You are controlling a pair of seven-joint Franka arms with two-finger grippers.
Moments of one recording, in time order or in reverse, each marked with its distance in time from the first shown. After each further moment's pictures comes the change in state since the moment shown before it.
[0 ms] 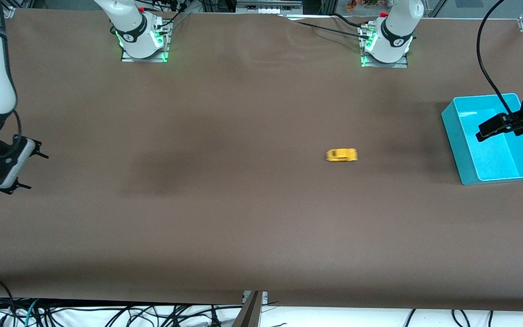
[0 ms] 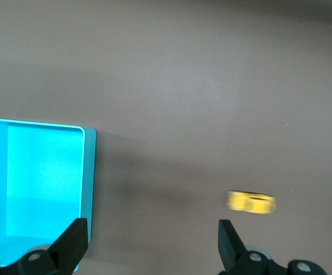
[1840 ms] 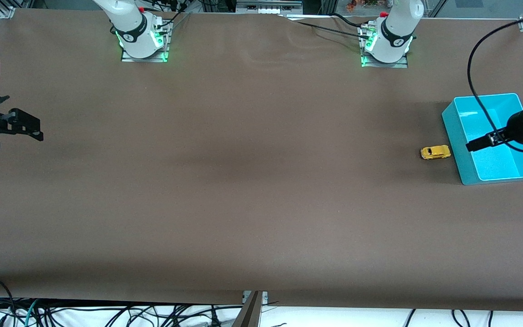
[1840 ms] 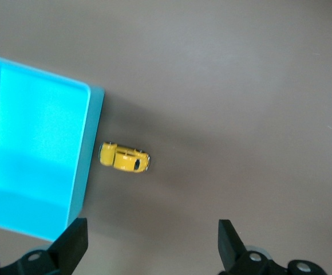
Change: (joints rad) left arm 0.038 0.130 0.002 -0.002 0.002 -0.058 -0.213; right arm 0.115 -0.116 0.039 0.206 -0.095 -0.352 1.085
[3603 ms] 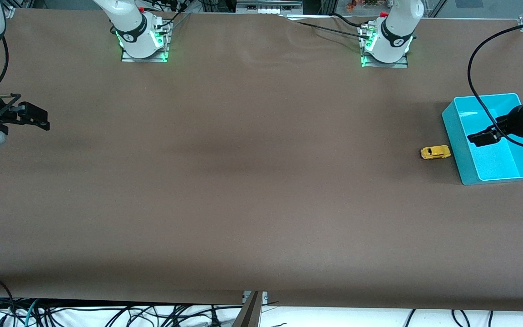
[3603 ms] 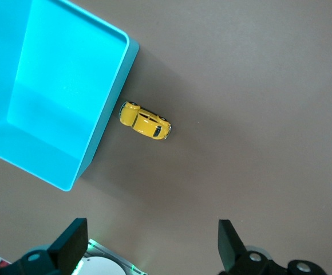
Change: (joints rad) left arm 0.029 -0.022 -0.005 -0.019 0.004 -0.101 -0.159; right arm -0.001 -0.055 -0.005 -0.107 -0.006 -0.006 0.087
